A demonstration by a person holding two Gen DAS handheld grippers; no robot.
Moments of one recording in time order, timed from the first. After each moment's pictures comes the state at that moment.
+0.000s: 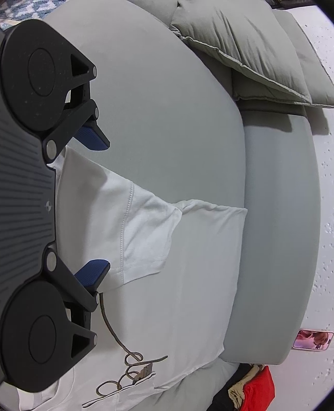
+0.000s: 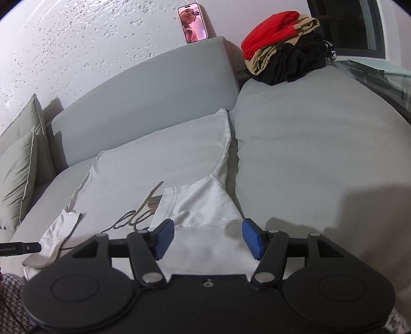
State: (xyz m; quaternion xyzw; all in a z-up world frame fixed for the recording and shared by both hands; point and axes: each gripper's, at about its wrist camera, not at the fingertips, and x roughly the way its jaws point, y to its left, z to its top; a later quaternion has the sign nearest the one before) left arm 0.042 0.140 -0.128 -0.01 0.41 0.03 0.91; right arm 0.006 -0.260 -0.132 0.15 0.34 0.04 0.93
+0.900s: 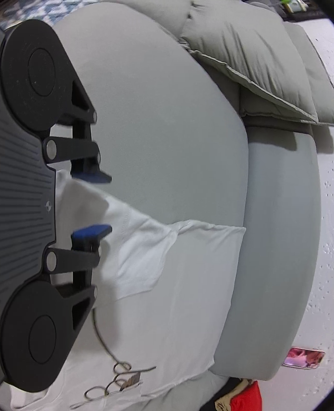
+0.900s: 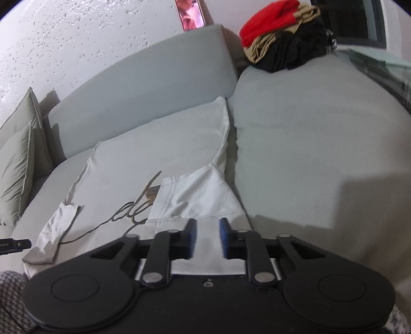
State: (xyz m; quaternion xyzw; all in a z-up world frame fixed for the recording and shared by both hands) left arm 0.053 0.162 -0.115 -0.01 0.42 0.06 0.91; right arm 0.018 -0.258 -0.132 0.17 0.38 0.04 0.91
